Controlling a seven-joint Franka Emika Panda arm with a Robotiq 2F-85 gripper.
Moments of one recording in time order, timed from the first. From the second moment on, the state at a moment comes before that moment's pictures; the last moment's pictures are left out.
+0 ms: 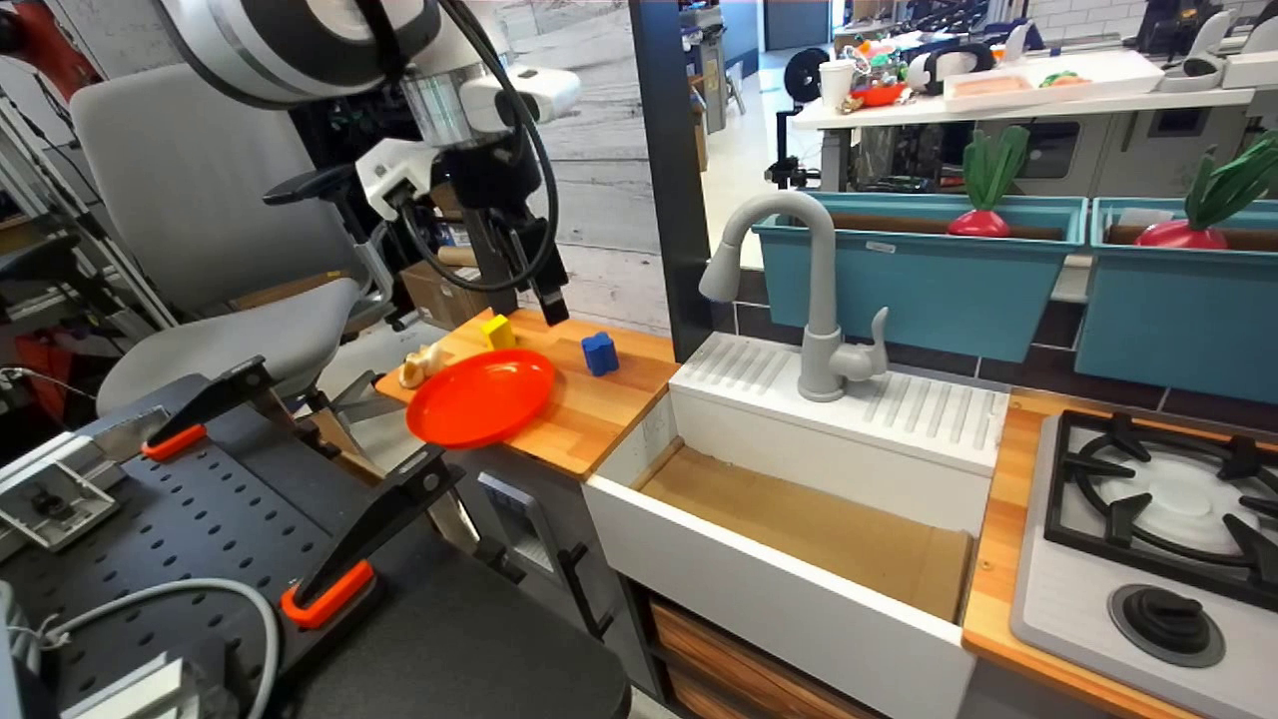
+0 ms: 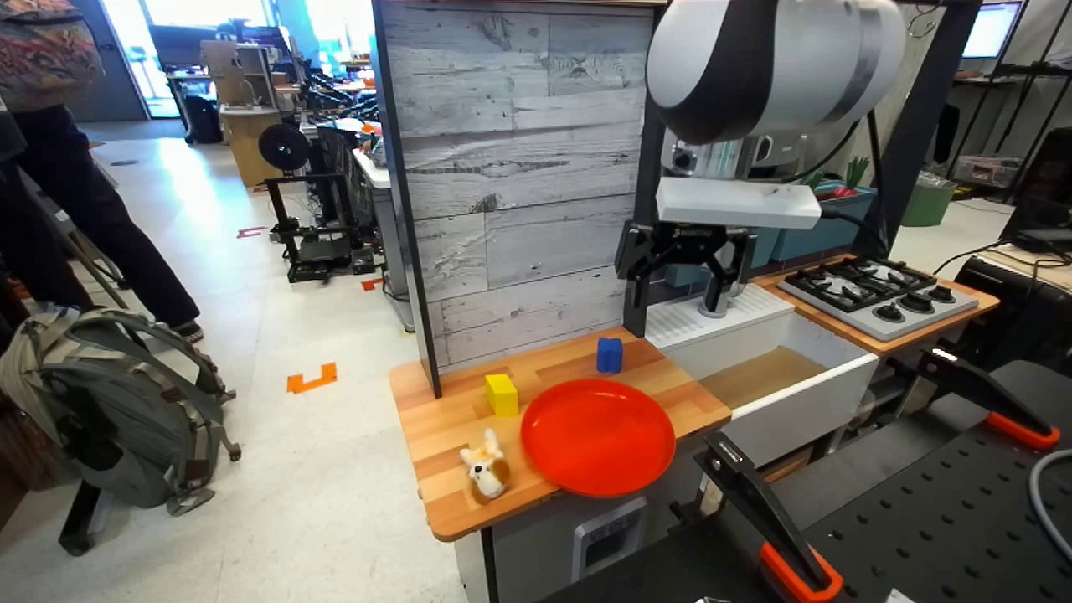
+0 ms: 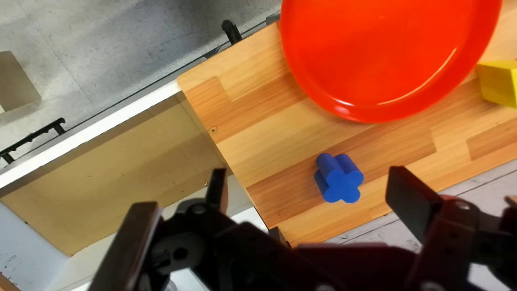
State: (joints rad) arm 0.06 0.61 -0.03 -2.15 0.03 2.83 0.41
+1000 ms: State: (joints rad) arm 0.14 0.99 -0.08 -1.76 0.11 2.83 0.44
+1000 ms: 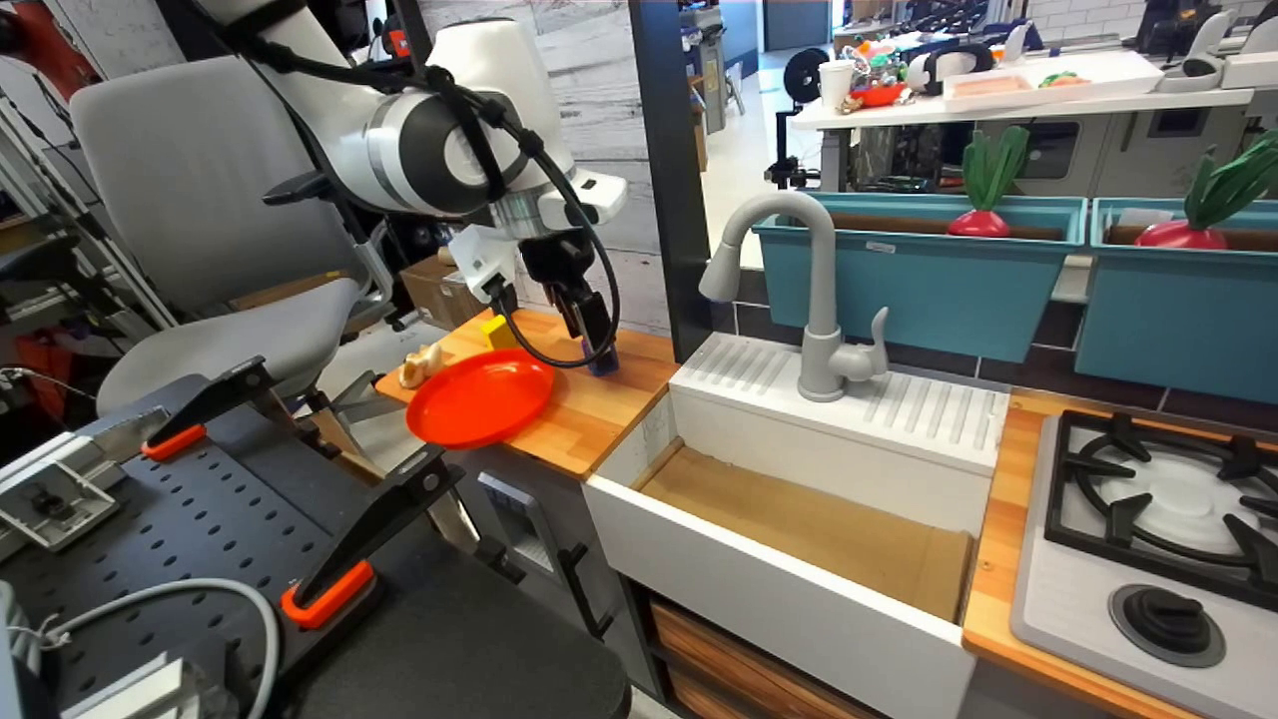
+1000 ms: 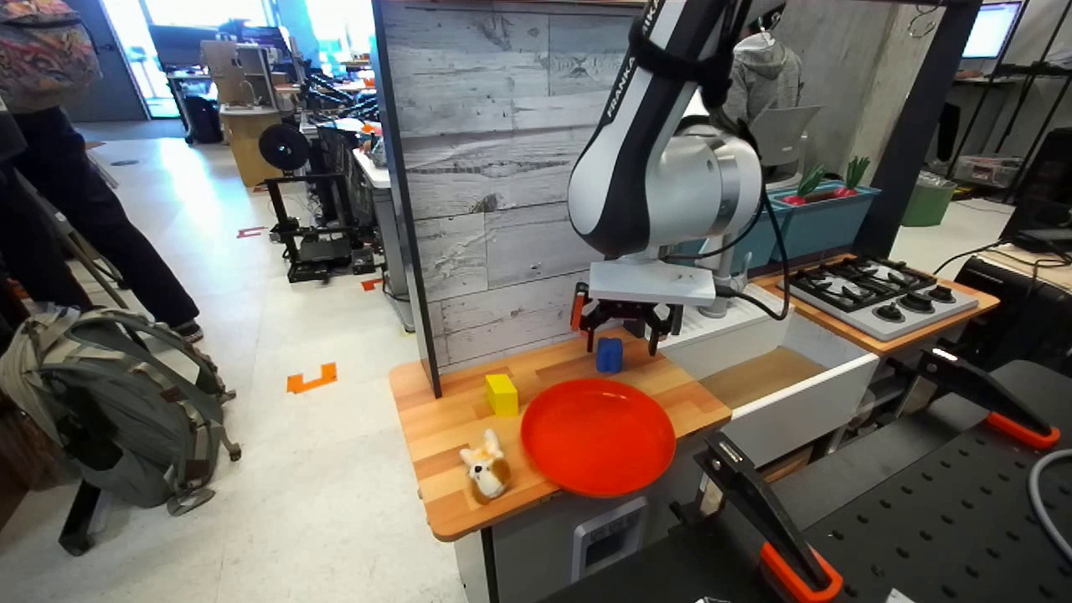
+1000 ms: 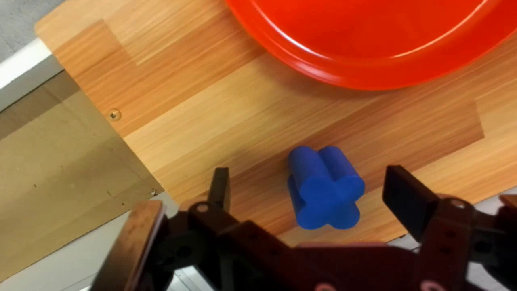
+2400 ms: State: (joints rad) arm 0.25 0.82 -0.07 -1.96 0.11 2.91 0.41
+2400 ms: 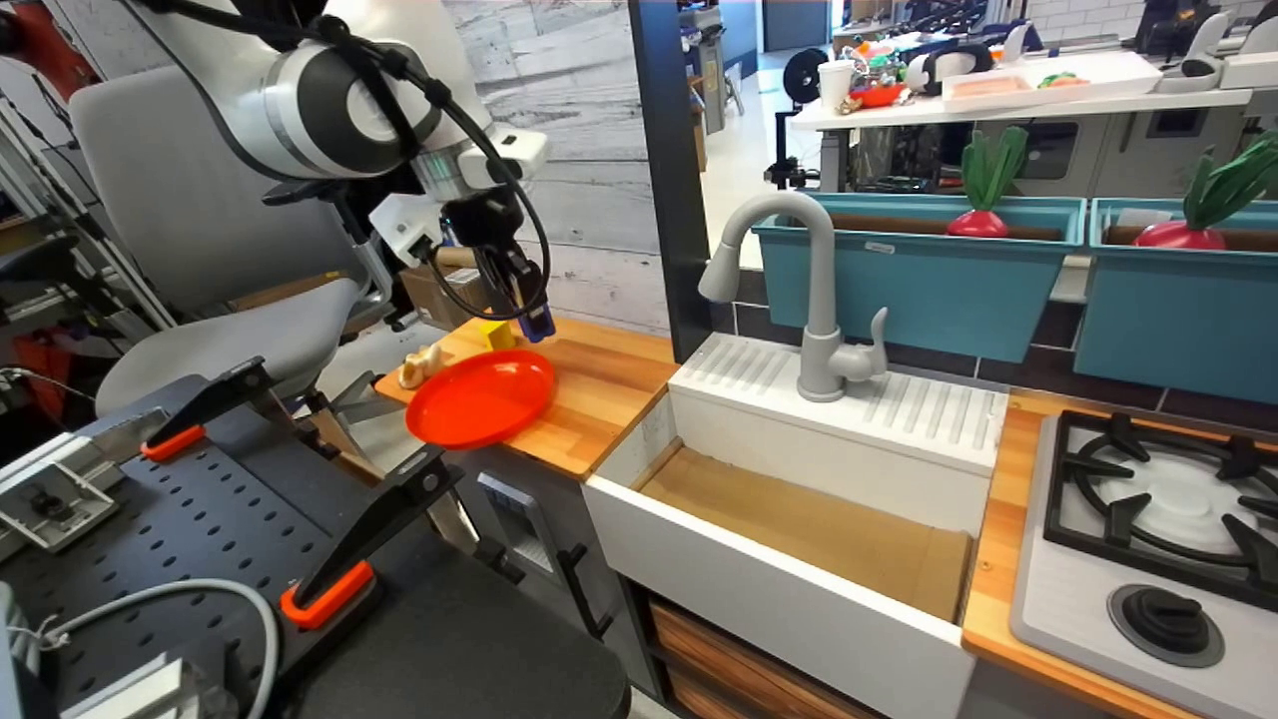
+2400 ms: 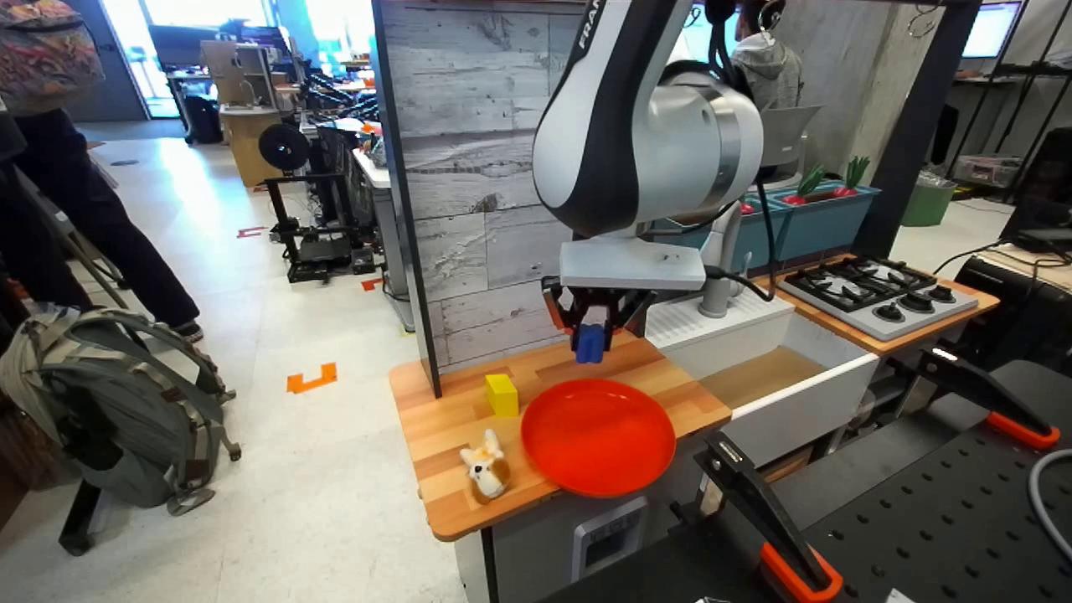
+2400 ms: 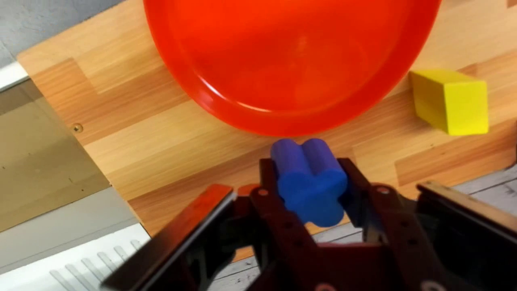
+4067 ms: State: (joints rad) arm 0.29 0.86 -0.06 -2.03 0.10 2.90 0.34
